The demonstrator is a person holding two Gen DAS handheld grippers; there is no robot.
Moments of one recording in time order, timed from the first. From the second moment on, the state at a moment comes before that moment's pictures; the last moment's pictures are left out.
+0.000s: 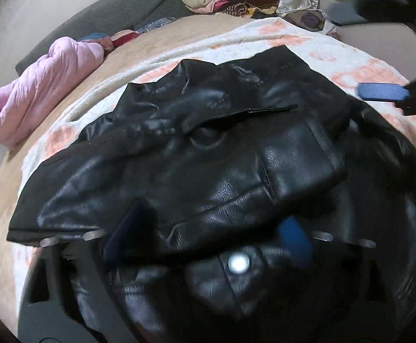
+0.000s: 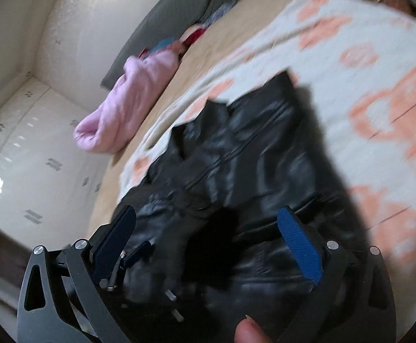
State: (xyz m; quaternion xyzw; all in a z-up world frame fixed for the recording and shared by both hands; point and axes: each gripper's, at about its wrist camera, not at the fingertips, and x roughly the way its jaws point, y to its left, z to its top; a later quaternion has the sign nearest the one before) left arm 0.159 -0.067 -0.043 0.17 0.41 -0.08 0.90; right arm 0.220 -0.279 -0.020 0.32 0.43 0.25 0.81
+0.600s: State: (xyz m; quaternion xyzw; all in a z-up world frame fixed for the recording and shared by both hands) left arm 0.156 0.105 0.050 0.01 0.35 0.00 0.94; right arm 0.242 -0.205 -0.033 0.26 0.48 0.27 0.79
